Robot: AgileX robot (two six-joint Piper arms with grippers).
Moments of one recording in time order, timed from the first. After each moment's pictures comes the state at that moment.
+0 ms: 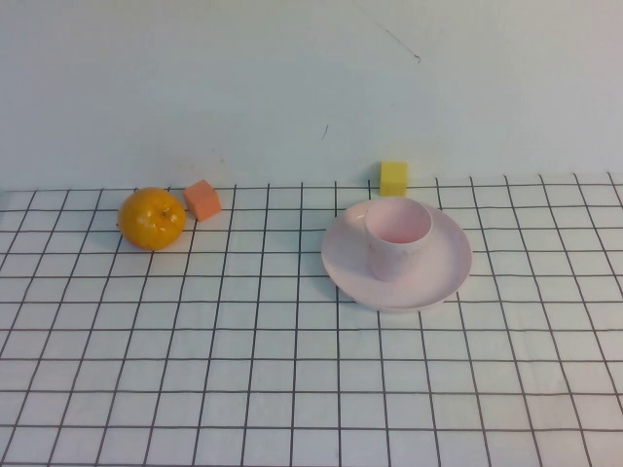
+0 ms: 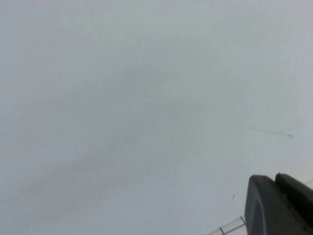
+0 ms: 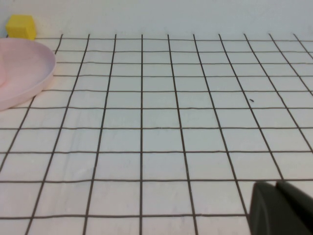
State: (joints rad) right arm -0.07 -0.01 0.03 0.00 0.42 -0.04; left arm -0.47 1.76 -2.44 0.18 1.15 0.01
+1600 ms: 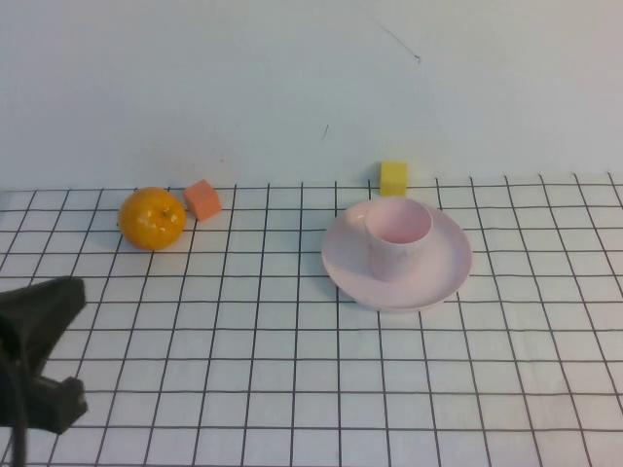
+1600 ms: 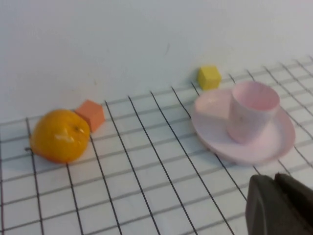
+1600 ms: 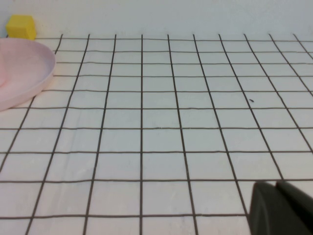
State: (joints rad) right arm -0.07 -0.01 0.03 0.00 0.42 -0.04; left arm -0.41 0.63 -0.58 -0.06 0.38 -0.09
